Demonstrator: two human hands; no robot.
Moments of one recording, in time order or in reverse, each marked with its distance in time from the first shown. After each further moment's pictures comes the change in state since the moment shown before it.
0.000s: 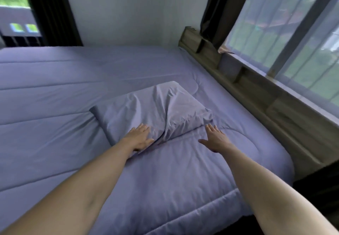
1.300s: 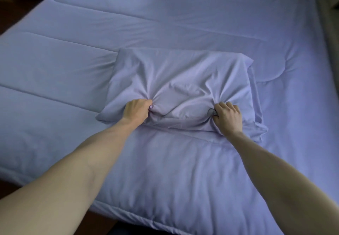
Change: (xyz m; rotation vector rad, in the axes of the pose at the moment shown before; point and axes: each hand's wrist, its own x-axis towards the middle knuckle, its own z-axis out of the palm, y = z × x) left_hand 0.121 0.035 0.053 -0.093 0.341 -0.716; right_hand 0.297 0.034 0.058 0.031 0.496 -0.806
